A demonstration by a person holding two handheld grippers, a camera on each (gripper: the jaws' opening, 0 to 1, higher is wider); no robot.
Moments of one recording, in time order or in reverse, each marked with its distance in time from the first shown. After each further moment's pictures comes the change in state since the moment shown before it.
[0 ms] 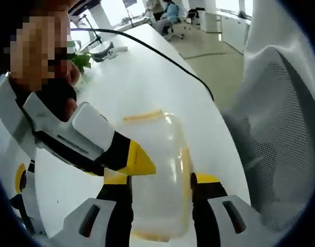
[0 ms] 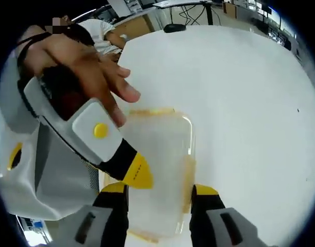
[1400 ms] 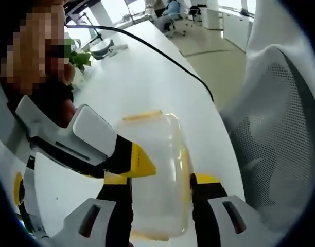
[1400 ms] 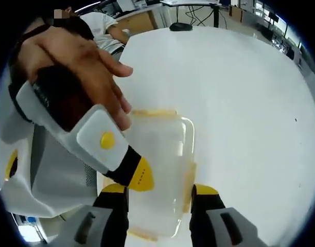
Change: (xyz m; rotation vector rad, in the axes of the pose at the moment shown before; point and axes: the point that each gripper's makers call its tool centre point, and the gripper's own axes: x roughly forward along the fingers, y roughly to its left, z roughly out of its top) left arm -0.004 -0.003 0.002 -0.076 0.015 -0.057; right arm -0.002 0.005 0.002 -0.049 0.016 -0.035
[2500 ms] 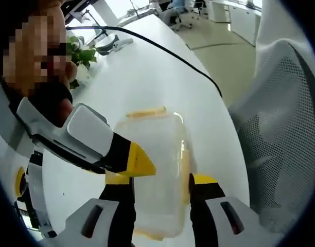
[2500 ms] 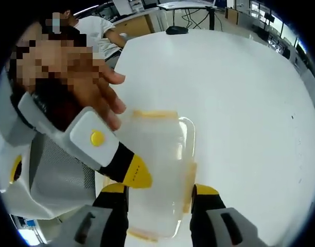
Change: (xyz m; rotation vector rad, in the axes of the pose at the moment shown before) left arm -0.001 0.005 -0.002 0.011 0.048 0.091; right arm -0.002 -0.002 -0.001 0.014 -0.031 -0.019
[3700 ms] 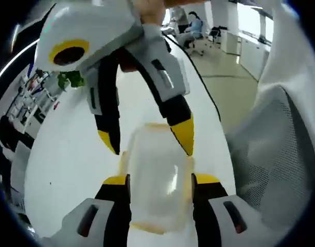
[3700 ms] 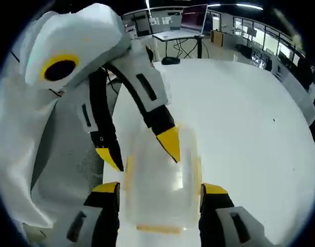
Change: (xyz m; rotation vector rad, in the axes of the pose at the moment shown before) left arm -0.029 0.022 0.007 -0.242 -0.207 -0.094; right arm -0.034 0.025 -0.007 0.018 -0.300 -0.098
